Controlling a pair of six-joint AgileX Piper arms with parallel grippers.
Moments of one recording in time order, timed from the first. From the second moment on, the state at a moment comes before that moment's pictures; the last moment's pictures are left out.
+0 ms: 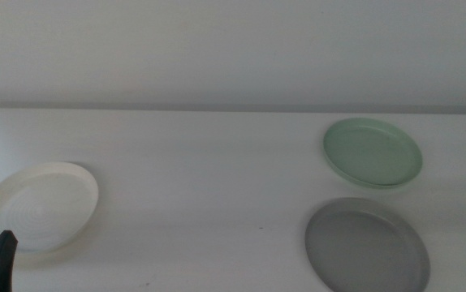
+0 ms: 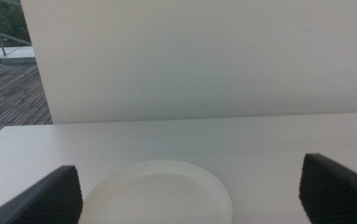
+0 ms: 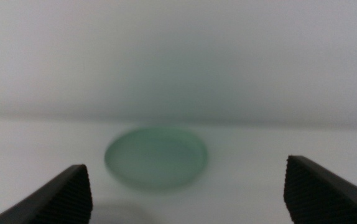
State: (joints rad) left arm 0.02 0.01 0.00 0.00 0.17 -0.02; right arm 0.02 0.15 -0.33 0.01 0.43 -0.07
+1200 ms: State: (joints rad) left arm 0.02 0.01 0.00 0.00 0.16 -0.02; right arm 0.02 1.46 -0.81 0.14 0.82 0.10
